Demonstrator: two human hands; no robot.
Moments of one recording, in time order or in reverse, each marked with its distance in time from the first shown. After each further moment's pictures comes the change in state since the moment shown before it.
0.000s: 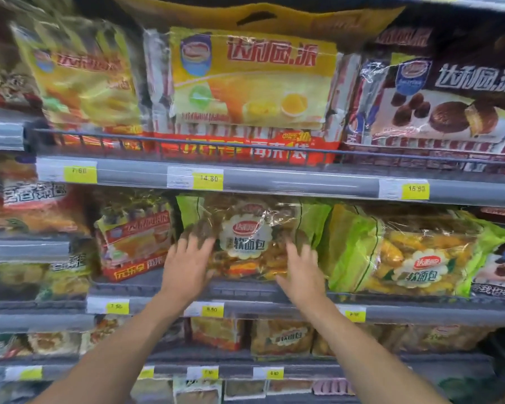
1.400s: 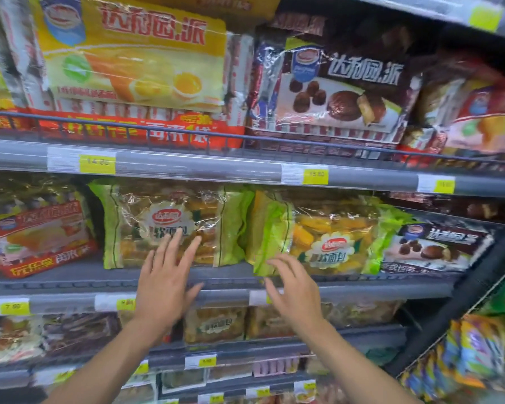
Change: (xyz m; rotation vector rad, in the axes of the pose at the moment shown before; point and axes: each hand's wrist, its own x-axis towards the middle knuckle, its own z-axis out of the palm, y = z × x) left_hand -0.039 0.144 0.001 -0.148 0.192 0.077; right_hand -0.070 0.156 -0.034 0.203 0.335 -0.276
